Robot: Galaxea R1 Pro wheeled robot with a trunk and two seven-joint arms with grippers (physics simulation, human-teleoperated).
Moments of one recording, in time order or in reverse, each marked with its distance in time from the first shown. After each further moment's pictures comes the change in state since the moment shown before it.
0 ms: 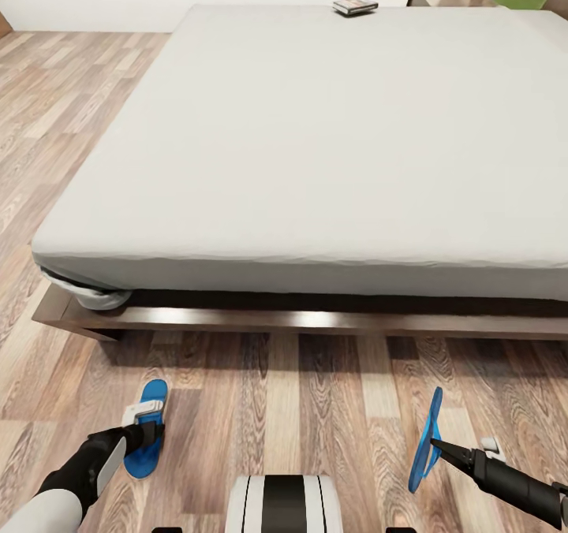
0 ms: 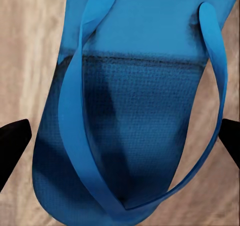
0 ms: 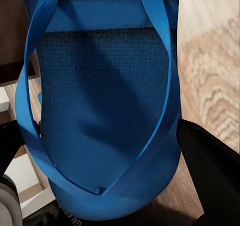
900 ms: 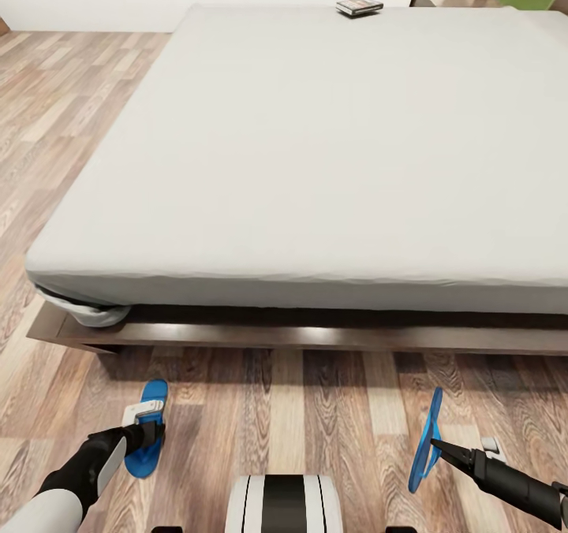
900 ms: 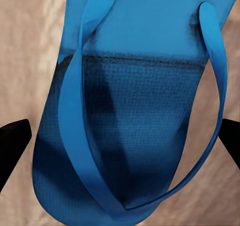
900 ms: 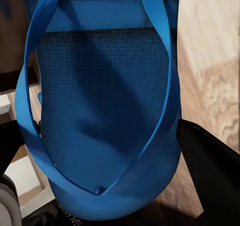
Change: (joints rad) left arm 0.000 -0.001 0.000 0.000 0.000 0.000 -0.002; right arm 0.000 0.000 0.001 0.000 0.001 0.000 0.000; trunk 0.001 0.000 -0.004
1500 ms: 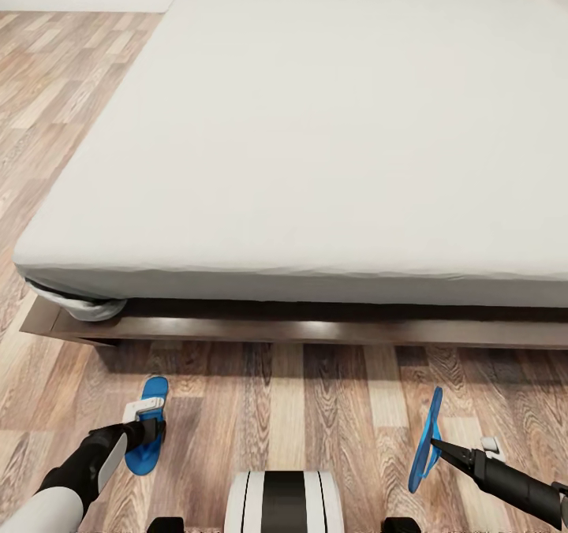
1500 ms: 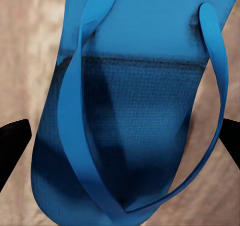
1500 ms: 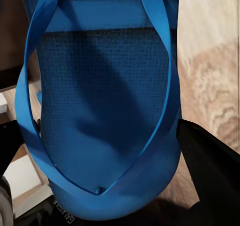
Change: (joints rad) left arm -0.001 -0.001 -0.005 -0.024 0.006 0.024 0.002; right arm 0.000 0.000 0.000 0.000 0.000 0.000 0.000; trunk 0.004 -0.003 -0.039
